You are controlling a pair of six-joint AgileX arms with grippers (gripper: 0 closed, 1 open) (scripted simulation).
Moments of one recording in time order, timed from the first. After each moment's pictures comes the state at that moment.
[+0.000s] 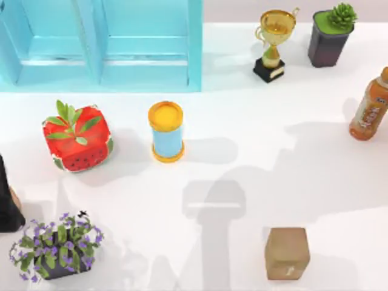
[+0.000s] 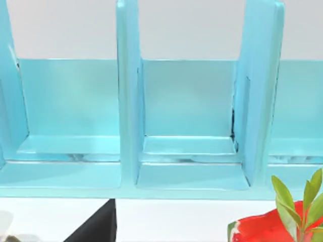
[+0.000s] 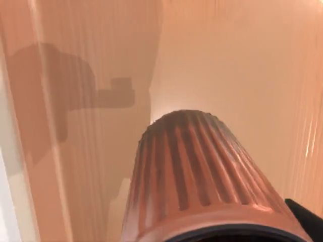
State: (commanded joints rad) left arm 0.00 0.00 0.00 0.00 0.00 0.00; right arm -0.40 2.03 1.97 -1.52 -0.01 -0.35
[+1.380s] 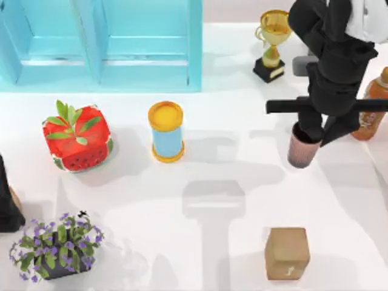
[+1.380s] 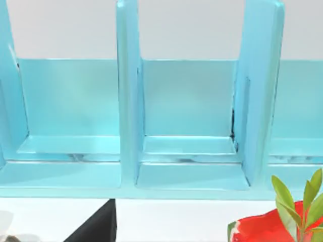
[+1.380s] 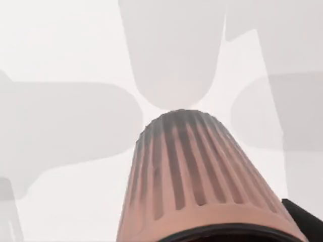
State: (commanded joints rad) left arm 0.00 0.00 0.00 0.00 0.00 0.00; right arm 0.38 2.08 1.68 -1.20 0.04 0.43
